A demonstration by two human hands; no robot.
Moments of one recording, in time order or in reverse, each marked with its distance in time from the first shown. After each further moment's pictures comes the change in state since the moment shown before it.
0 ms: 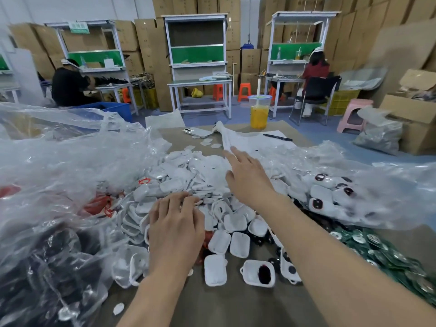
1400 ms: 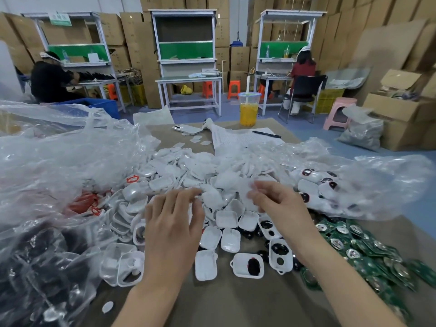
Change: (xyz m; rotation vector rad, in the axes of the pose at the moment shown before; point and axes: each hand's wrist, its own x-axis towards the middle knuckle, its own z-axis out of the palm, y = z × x) left_hand -0.001 0.022 -0.029 -0.277 0.121 0.111; right_hand -0.112 0.027 -0.015 1.048 0.252 0.301
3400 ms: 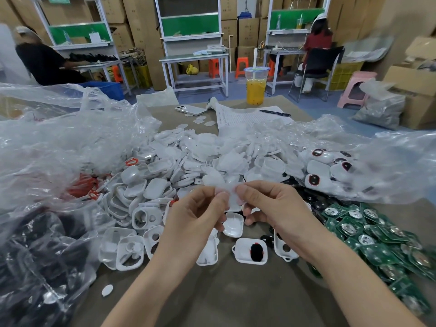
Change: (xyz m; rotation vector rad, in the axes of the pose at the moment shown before) left_hand 0.003 0.031 -0.018 -0.997 -0.495 -0.691; right_hand -0.015 -0.005 0.013 0.318 -0.323 0.150
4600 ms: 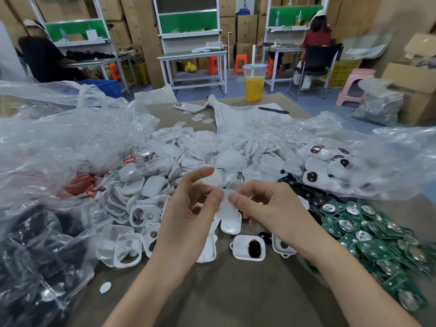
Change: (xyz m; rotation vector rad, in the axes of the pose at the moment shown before) left_hand -0.001 -0.004 0.001 0.156 0.090 0.128; right_hand -0.005 0.004 -0.003 -0.364 0.019 -0.110
